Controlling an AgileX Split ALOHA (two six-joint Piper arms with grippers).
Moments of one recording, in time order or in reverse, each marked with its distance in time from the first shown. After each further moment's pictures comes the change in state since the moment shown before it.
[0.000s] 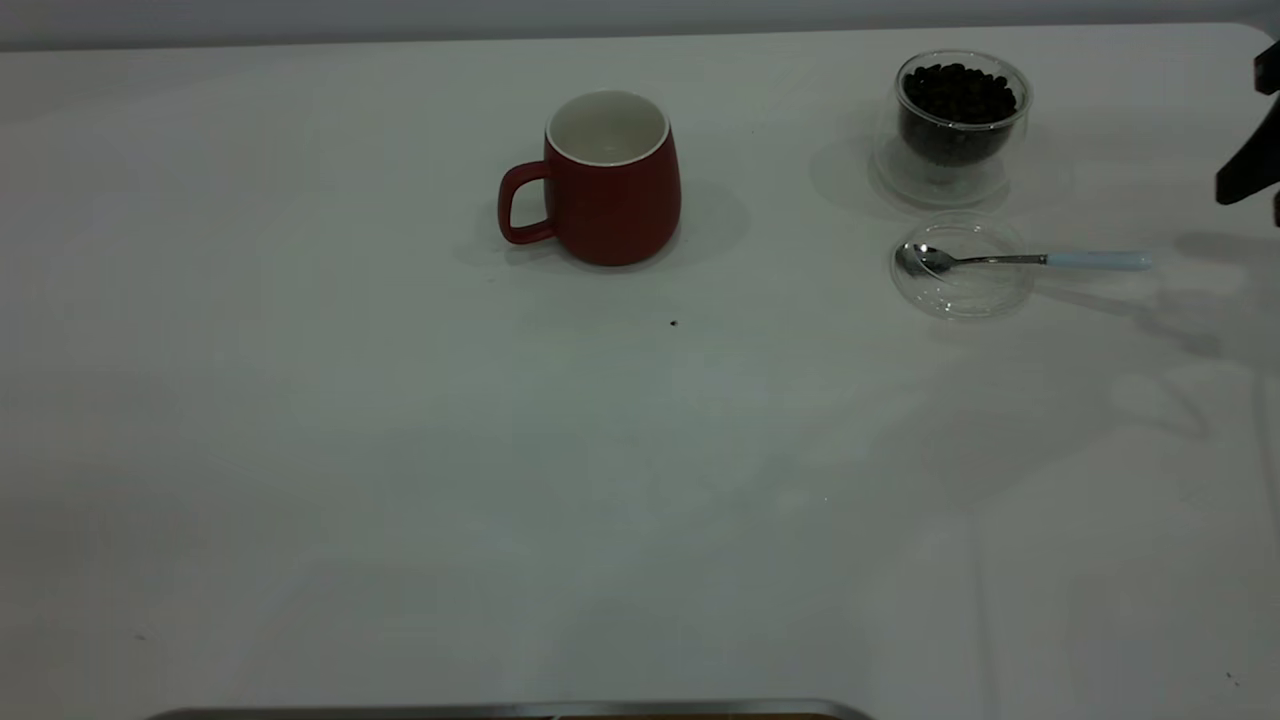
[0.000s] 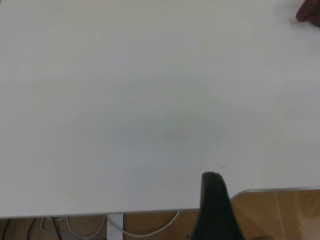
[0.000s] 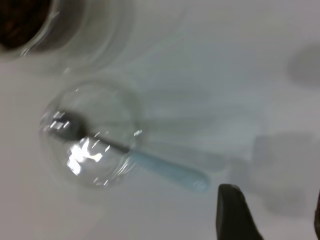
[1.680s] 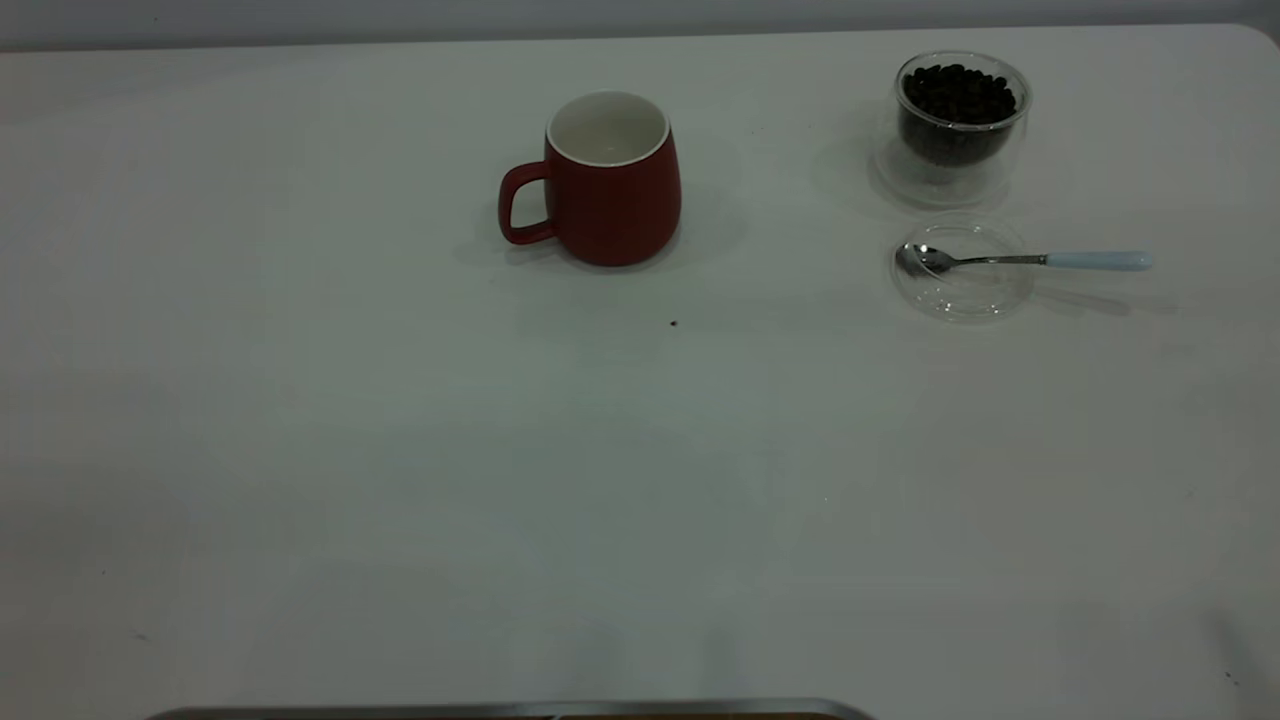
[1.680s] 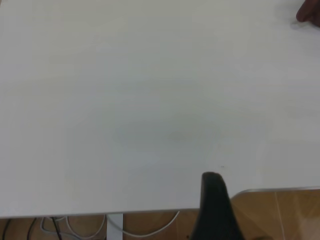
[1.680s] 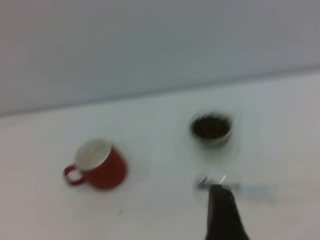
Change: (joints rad) left arm 0.000 0.000 0.000 0.000 0.000 -0.001; right arm 0.241 -1.668 0.553 -0.600 0.160 0.846
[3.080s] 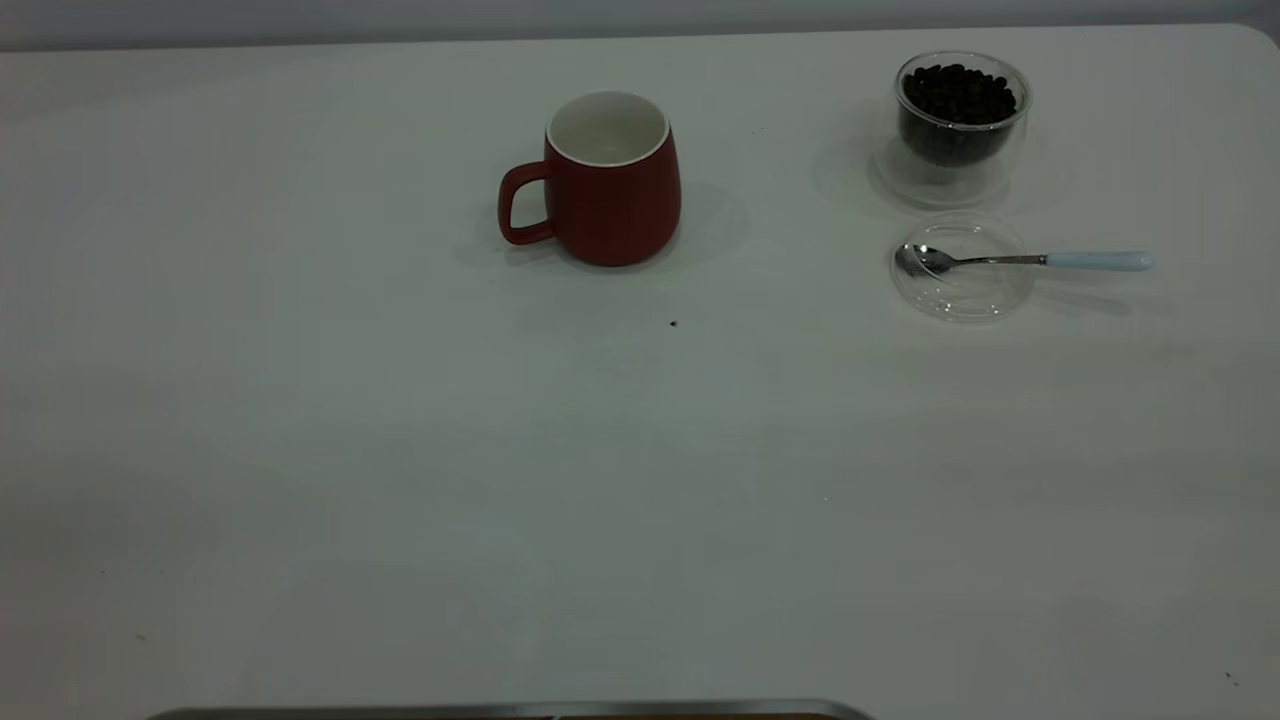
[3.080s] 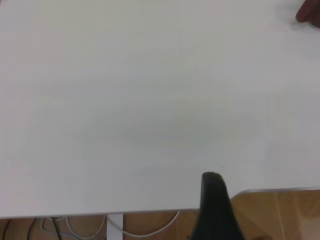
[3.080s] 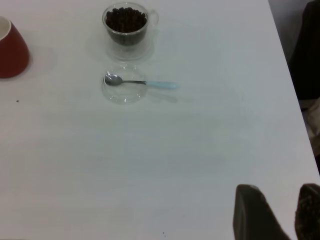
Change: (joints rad) left arm 0.000 0.000 0.000 0.000 0.000 0.001; right arm 0.001 -0.462 0.021 -0.375 0.564 0.082
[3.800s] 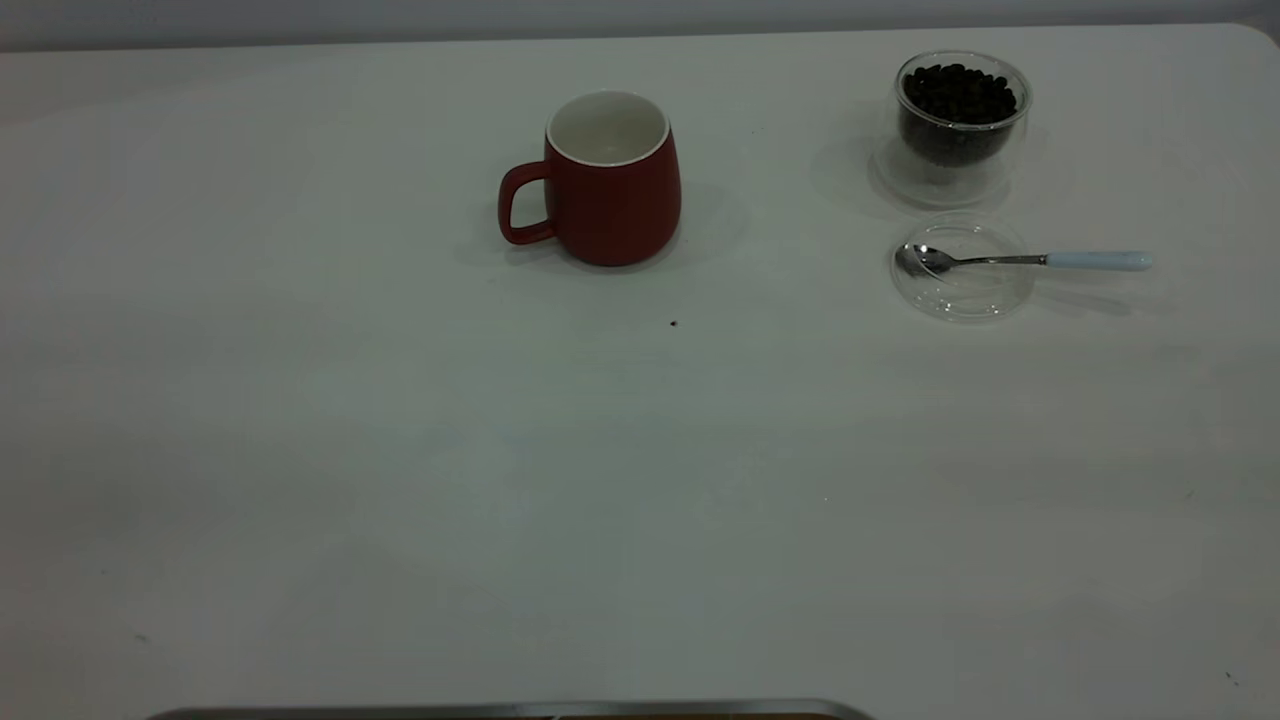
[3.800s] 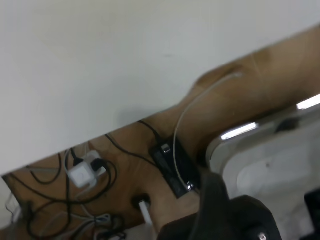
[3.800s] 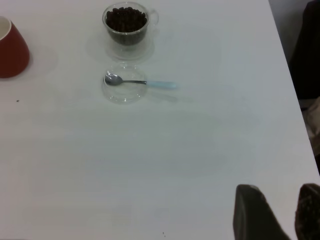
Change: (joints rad) left arm -0.273 0.545 0.009 -0.002 -0.046 -0.002; right arm 0.000 0.000 0.000 0.000 0.000 0.000
